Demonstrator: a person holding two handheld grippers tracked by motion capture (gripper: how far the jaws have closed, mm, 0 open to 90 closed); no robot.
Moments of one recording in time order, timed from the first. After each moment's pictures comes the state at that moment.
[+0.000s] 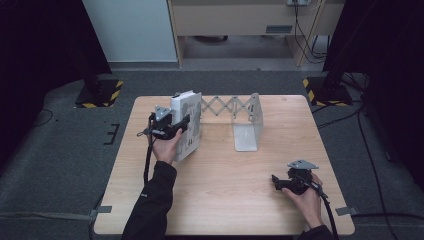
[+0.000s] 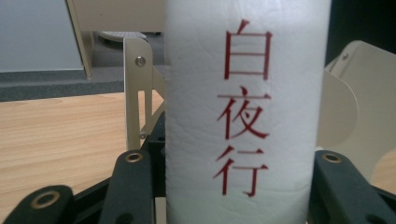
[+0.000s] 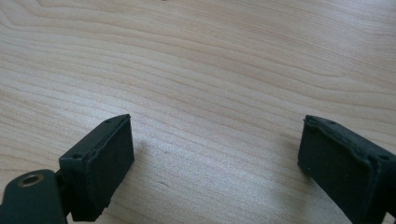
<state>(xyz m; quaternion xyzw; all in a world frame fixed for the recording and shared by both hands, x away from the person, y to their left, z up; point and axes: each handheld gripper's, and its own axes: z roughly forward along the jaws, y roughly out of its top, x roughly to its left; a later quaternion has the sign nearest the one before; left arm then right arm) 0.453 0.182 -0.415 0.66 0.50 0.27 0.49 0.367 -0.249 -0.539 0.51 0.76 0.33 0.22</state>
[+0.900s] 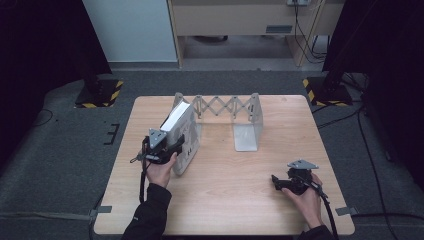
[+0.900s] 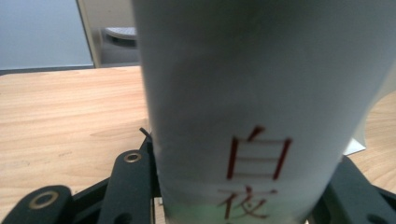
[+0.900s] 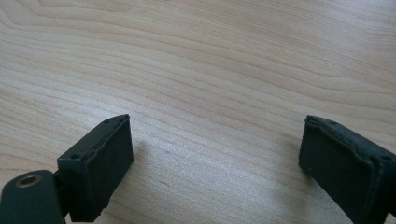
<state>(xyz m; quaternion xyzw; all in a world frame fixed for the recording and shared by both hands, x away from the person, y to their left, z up) 0.395 0.193 -0.445 0.66 0.50 0.29 0.48 0.367 -0.249 -0.538 0.51 0.77 0.33 0.22</state>
